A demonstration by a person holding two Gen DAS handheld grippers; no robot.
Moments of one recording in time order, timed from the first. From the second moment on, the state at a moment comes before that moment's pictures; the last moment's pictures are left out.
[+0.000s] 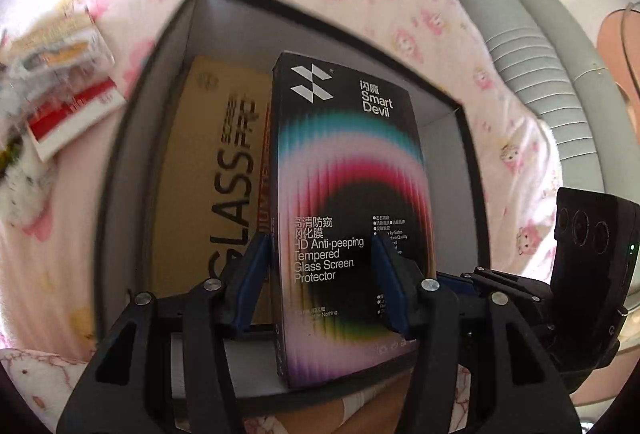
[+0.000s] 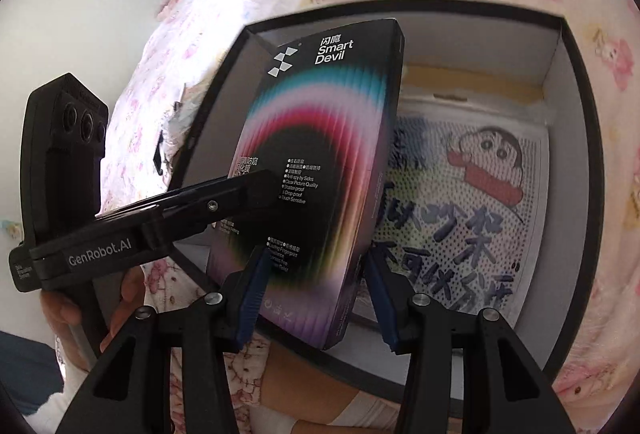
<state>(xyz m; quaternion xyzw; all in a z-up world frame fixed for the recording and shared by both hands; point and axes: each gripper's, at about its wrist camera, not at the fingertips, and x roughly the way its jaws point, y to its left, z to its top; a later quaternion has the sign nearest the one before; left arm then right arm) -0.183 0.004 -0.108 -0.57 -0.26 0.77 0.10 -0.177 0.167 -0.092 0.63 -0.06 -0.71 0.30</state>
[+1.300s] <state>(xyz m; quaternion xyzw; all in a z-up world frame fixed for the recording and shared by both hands) -0.148 0.063 -0.095 -0.58 -0.16 0.79 0.09 -0.229 0.198 -0.053 0.54 -0.03 -0.83 0.13</state>
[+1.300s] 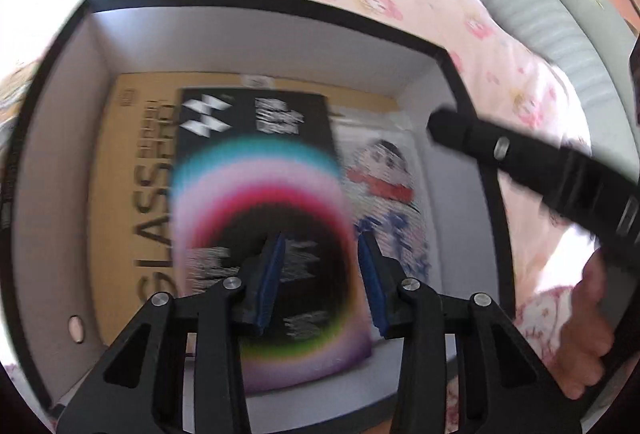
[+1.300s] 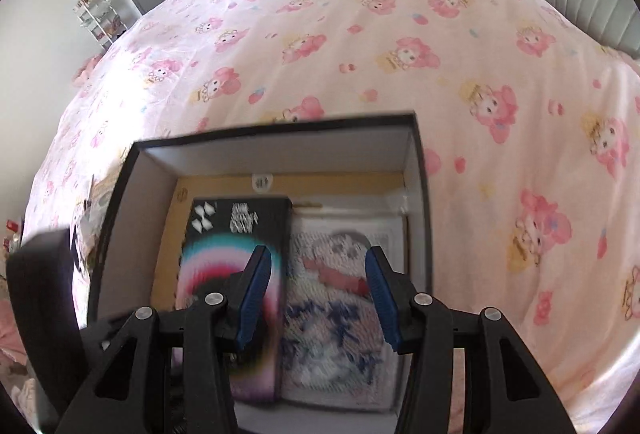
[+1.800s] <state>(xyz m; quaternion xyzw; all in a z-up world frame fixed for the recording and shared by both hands) -0.097 -0.018 -0.099 -0.57 -0.18 0.80 0.00 -0.209 0.166 -0.103 0.59 0.00 -0.79 0.17</state>
